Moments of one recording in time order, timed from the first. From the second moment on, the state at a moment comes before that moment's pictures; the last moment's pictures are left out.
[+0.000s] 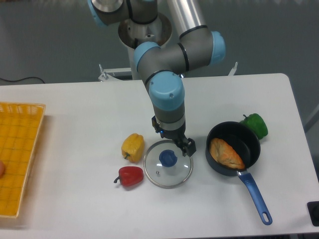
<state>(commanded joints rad) 2.40 -1.95 -1.66 -1.08 1.64 1.24</state>
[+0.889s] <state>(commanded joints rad) 2.38 -2.03 -1.67 -0.98 1.64 1.27</state>
